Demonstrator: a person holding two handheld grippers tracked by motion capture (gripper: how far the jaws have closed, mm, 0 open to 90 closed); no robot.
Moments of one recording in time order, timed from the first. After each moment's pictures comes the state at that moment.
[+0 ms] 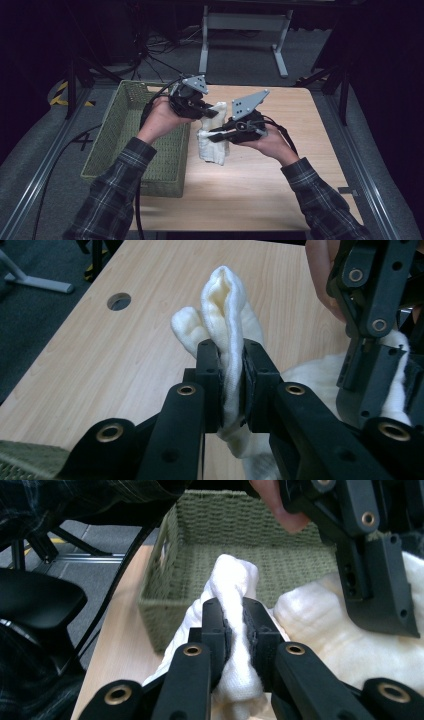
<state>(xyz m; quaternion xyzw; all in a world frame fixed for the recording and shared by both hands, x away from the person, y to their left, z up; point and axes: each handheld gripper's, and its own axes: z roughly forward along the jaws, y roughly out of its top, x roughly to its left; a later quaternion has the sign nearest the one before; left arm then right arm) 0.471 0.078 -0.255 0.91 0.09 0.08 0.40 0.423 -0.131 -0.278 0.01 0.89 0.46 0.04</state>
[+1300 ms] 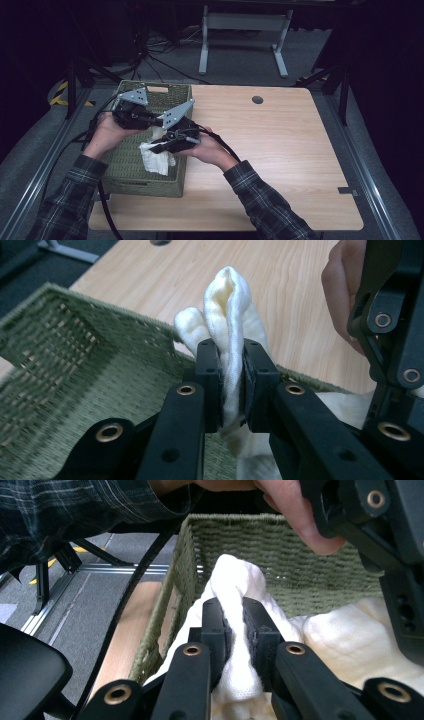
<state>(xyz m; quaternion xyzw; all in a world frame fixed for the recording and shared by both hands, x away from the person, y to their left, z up) 0.462 0.206 -0.312 0.89 0.15 0.08 0.41 0.428 0.013 -0.327 -0.01 0.89 0.46 -0.02</state>
